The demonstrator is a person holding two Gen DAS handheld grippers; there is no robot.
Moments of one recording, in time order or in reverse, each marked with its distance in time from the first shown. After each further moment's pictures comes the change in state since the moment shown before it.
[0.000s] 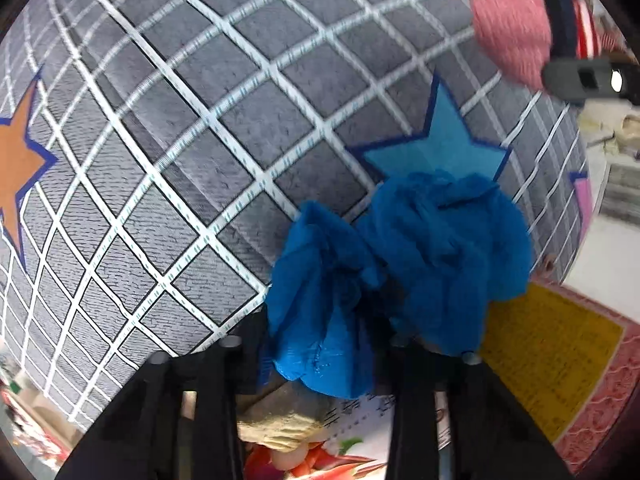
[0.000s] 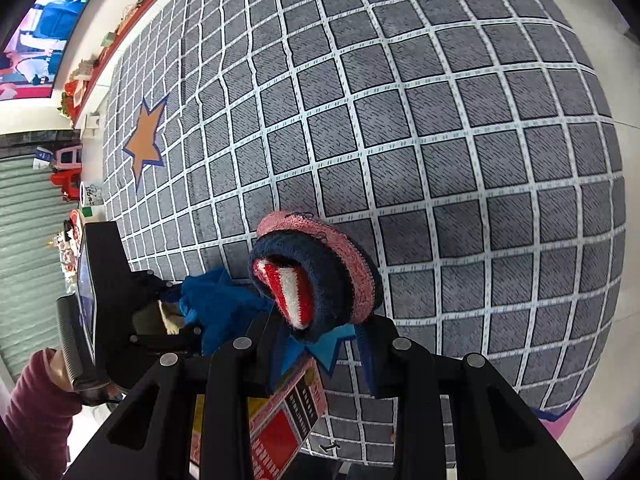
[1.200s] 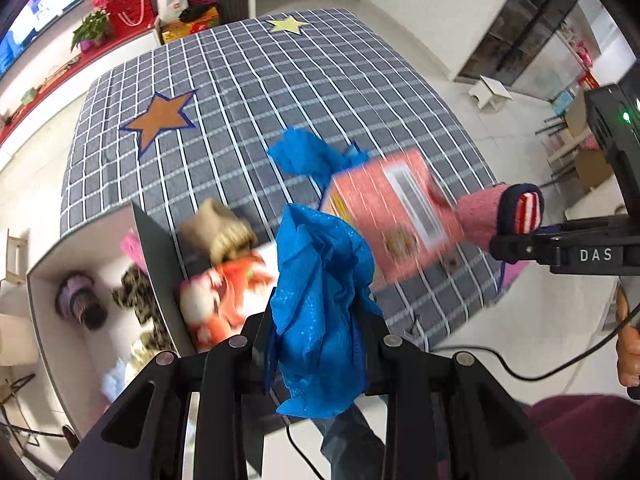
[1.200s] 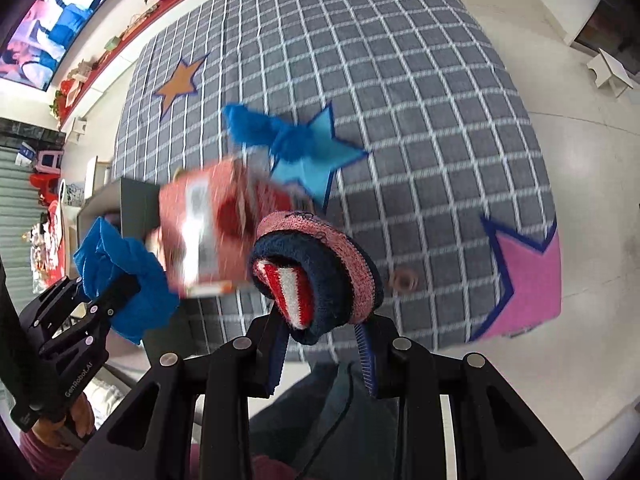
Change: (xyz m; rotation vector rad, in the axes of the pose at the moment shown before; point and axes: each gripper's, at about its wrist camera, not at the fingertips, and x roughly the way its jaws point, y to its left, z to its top) left arm -0.116 -0.113 -0.199 -0.233 -0.513 0.082; right arm -0.051 0.038 -0.214 -0.013 -0.162 -0.149
